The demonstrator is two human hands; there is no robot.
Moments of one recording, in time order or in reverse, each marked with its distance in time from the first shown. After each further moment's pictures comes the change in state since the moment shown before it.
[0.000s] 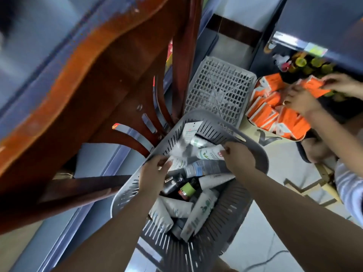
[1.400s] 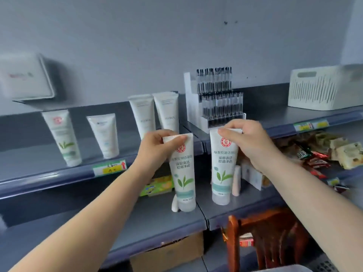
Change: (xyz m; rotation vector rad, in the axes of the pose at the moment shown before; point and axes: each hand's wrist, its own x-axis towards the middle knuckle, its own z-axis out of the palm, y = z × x) left_hand -0.493 0.231 -0.416 -0.379 0.840 0.657; right_hand -0.480 -0.294 -0.361 0.891 -0.170 -1.436
